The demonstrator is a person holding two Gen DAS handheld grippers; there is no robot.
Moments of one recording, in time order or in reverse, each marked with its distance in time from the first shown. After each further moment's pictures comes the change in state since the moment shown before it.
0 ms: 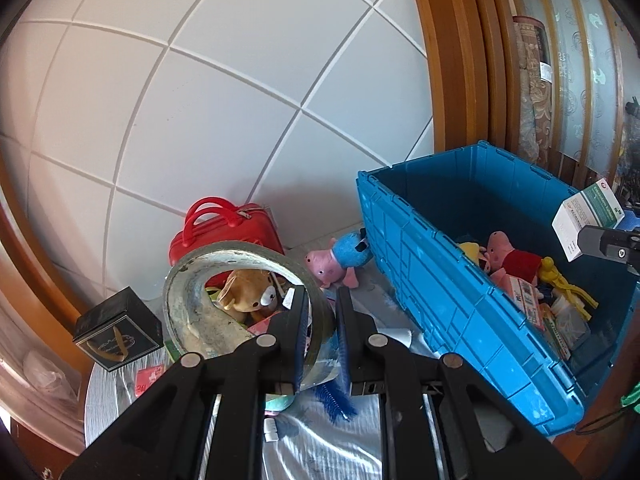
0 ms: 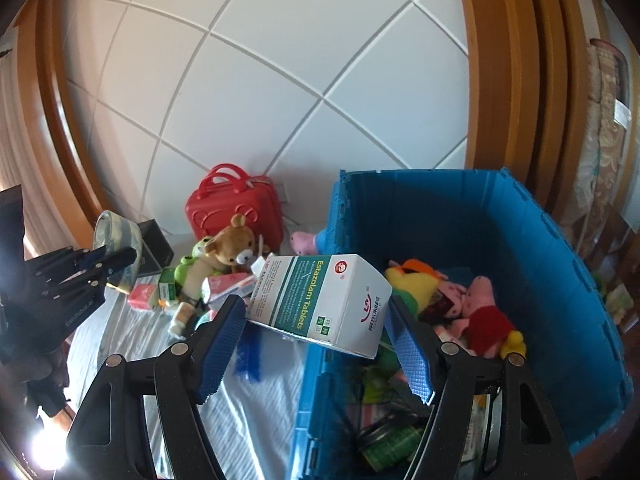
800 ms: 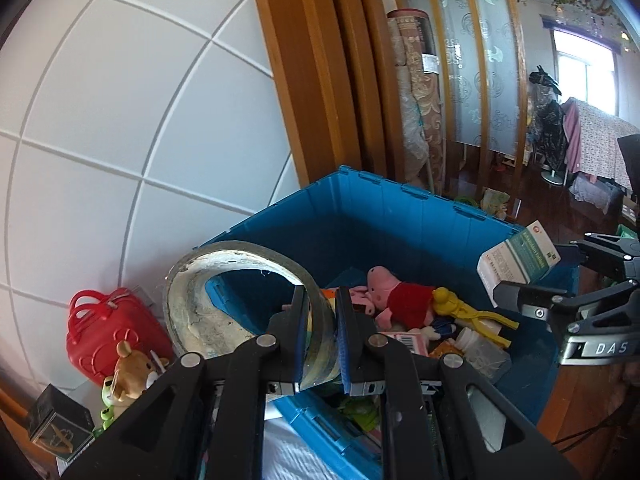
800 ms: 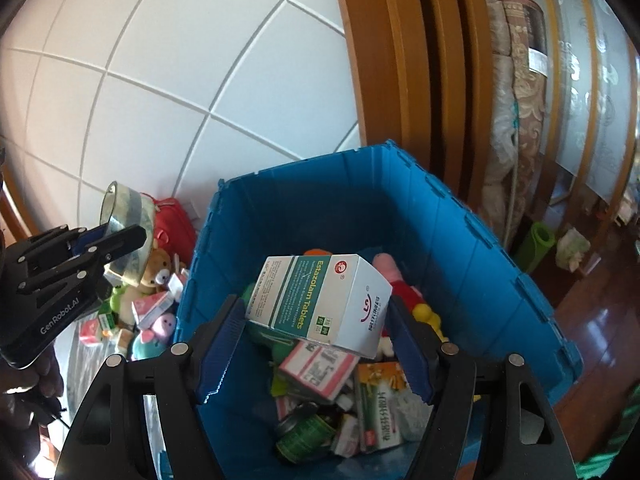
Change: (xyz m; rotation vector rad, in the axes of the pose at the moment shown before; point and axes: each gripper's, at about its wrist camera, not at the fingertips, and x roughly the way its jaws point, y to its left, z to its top) left arm 0.024 -0.179 0.087 0.221 -0.080 -0.332; right arm -0.033 -0.133 -0.021 0.192 -0.006 -0.197
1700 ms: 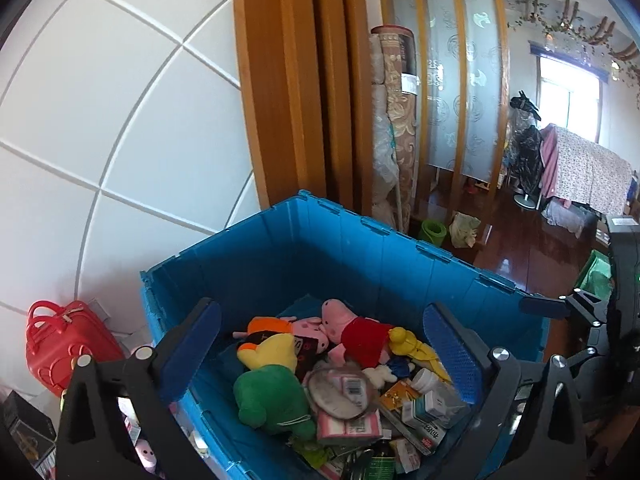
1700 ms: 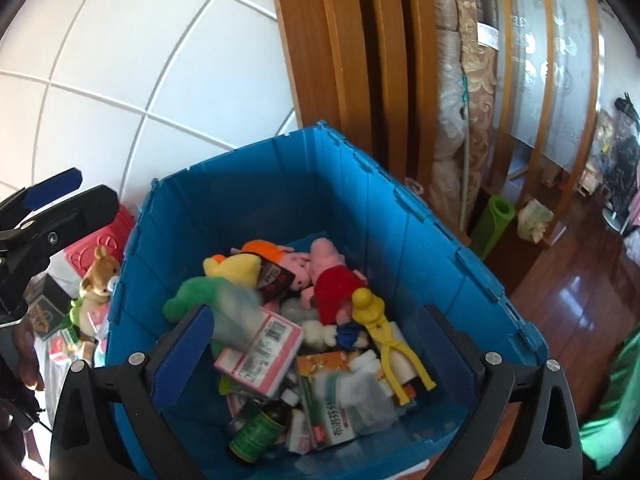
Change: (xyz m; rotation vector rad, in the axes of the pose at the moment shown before) left arm 0.030 -0.022 0.031 -0.074 -0.048 -0.095; right arm 0.017 -0.053 -0.006 0.090 0.032 -0.144
